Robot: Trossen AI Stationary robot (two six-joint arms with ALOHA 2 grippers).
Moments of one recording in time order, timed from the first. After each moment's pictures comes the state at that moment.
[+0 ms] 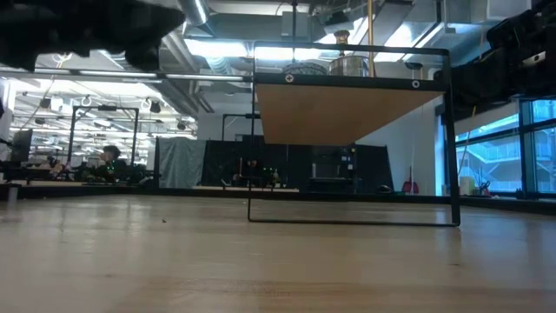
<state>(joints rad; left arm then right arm) -0.23 0.94 0.17 0.90 -0.18 0.03 -0.14 0.08 0.01 0.10 -0.16 -0.06</state>
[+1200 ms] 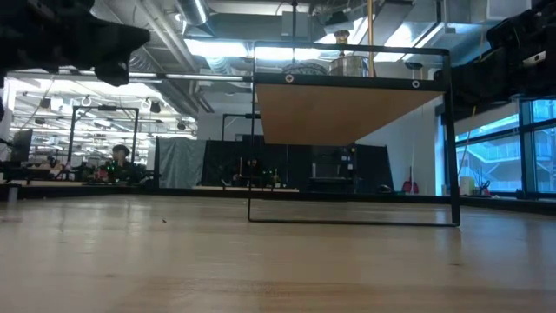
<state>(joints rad) -0.19 0.41 0.01 0.55 -0.21 0.01 -0.14 0.08 0.01 0.10 -0.16 -0.06</state>
